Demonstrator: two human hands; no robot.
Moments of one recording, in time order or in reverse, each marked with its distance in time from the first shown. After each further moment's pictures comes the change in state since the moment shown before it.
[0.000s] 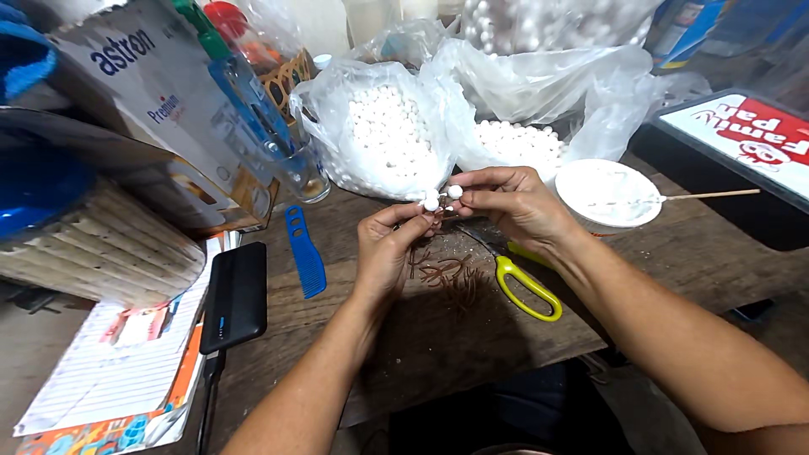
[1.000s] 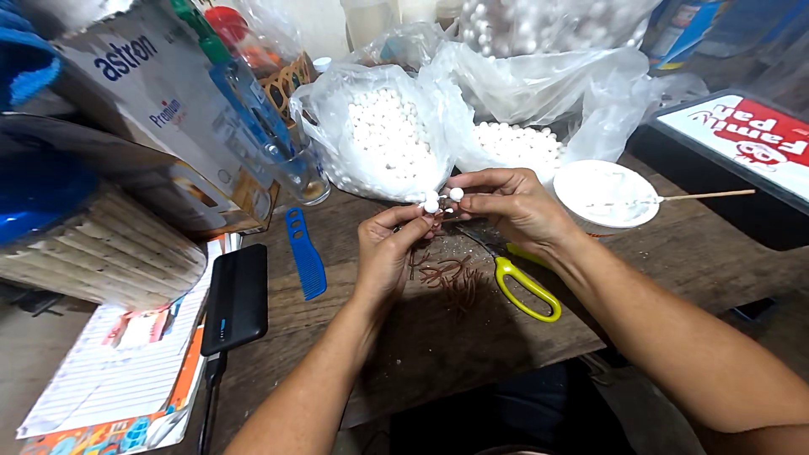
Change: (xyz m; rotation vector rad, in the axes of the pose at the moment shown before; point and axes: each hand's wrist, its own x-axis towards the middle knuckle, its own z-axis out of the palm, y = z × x) left_hand 0.000 0.000 0.001 -0.002 0.002 0.002; right_hand -0.002 0.000 -0.003 -0.048 -0.031 -0.024
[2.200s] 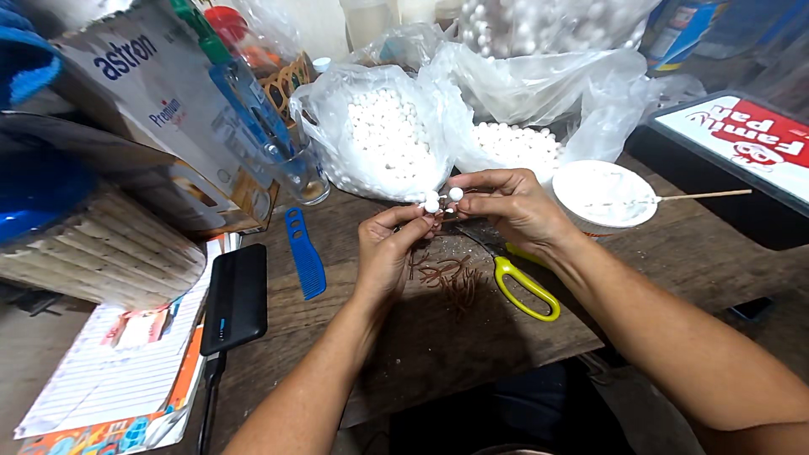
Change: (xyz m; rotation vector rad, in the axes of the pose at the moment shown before) left_hand 0.000 0.000 0.000 0.001 -0.003 -0.004; right_hand 0.001 0.000 0.003 0.019 0.043 0.027
